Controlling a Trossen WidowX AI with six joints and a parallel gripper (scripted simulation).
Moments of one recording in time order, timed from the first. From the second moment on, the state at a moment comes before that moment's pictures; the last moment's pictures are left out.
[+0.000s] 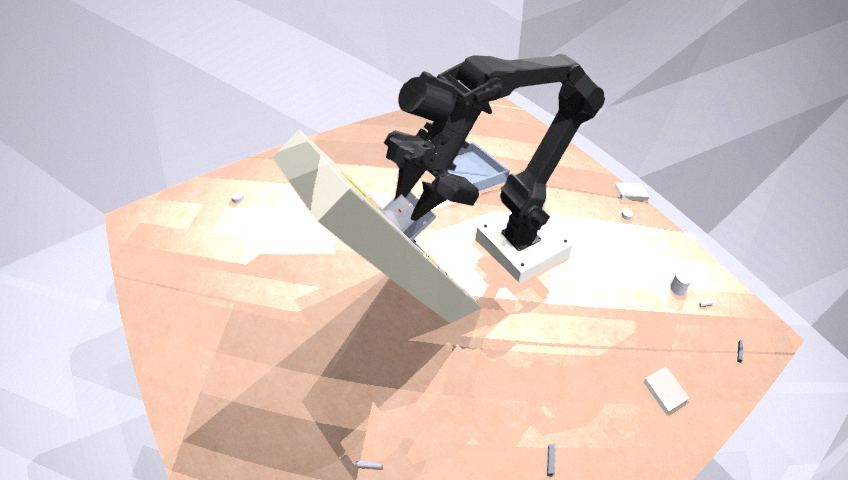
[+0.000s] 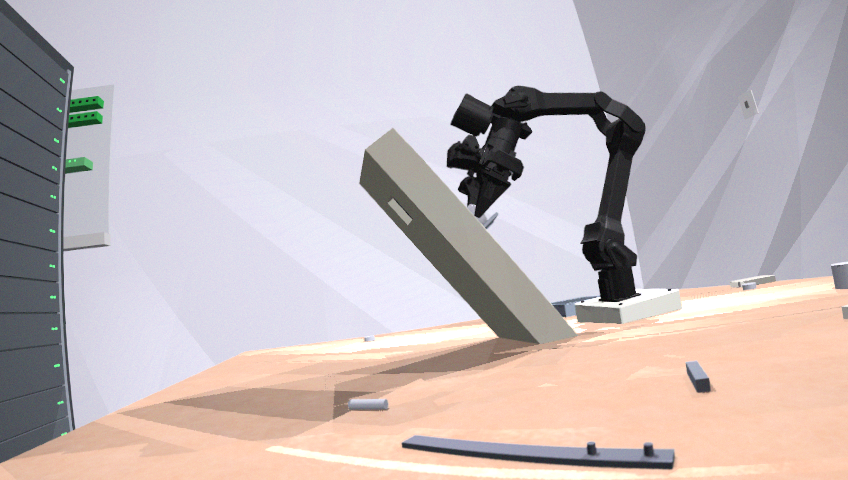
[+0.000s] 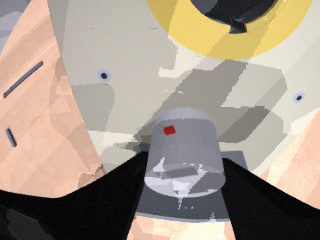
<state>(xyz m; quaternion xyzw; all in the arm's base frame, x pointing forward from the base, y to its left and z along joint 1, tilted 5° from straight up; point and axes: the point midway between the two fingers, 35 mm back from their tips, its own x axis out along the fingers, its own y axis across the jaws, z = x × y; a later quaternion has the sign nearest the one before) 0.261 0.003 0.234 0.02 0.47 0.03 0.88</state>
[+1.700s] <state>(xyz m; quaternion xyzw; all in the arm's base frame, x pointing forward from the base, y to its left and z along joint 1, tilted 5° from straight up) 0.235 -0.032 0.324 0.02 0.47 0.03 0.88</state>
